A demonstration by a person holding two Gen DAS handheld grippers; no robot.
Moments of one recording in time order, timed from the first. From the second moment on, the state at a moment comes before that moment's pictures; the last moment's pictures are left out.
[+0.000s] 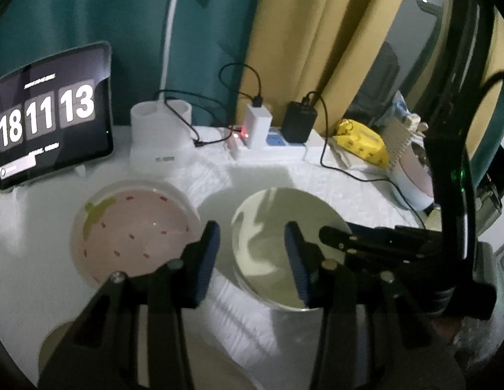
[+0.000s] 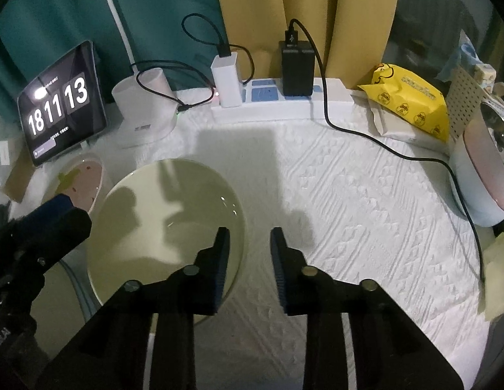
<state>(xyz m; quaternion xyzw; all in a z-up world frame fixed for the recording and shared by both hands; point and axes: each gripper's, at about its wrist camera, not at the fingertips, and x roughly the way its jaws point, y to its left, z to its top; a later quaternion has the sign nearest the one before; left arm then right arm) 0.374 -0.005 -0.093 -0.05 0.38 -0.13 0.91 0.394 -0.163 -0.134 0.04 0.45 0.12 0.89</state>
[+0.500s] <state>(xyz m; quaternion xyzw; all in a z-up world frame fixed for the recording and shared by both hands) 0.397 -0.026 -0.127 0.01 0.45 -0.10 0.89 0.397 -0.155 -0.137 0.03 0.46 0.14 0.88</state>
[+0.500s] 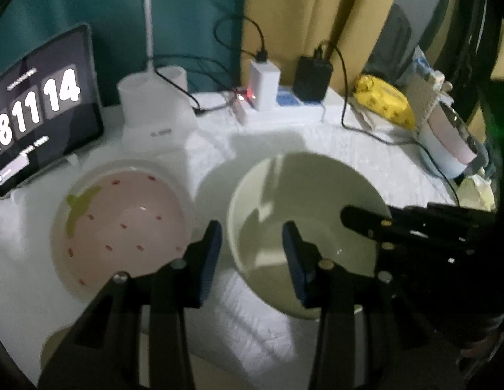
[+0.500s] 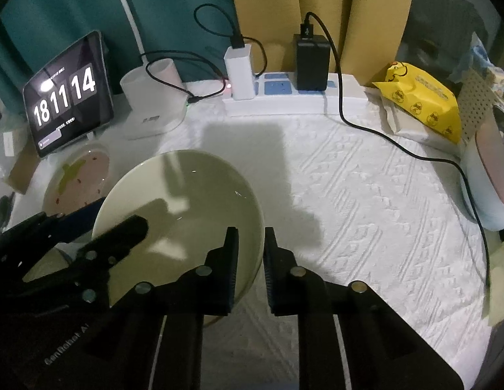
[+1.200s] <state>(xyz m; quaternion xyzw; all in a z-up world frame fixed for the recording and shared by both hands) 0.383 -0.026 -0.116 0.01 0.41 -0.09 0.91 0.384 -0.166 -0.121 0.05 0.42 0.13 0.90</state>
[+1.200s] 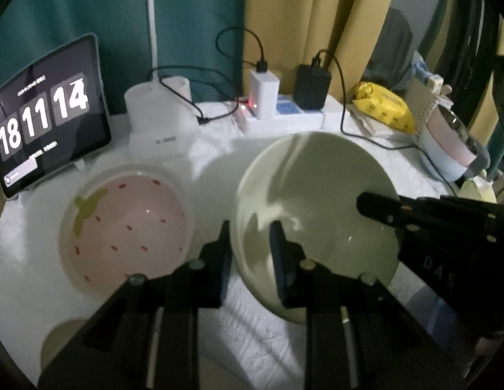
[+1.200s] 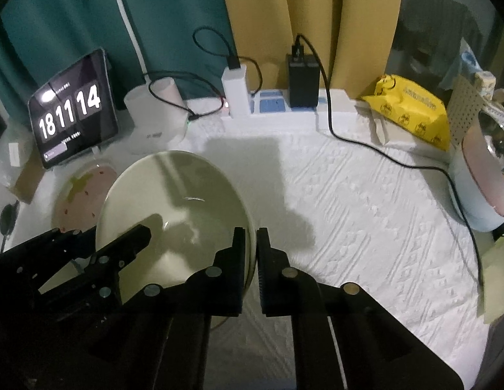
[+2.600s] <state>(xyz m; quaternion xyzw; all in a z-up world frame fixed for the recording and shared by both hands) 0.276 -0.042 -0.029 0.01 0.32 -0.10 0.94 0.274 -0.197 -0.038 0.06 0.32 0.13 0.94</state>
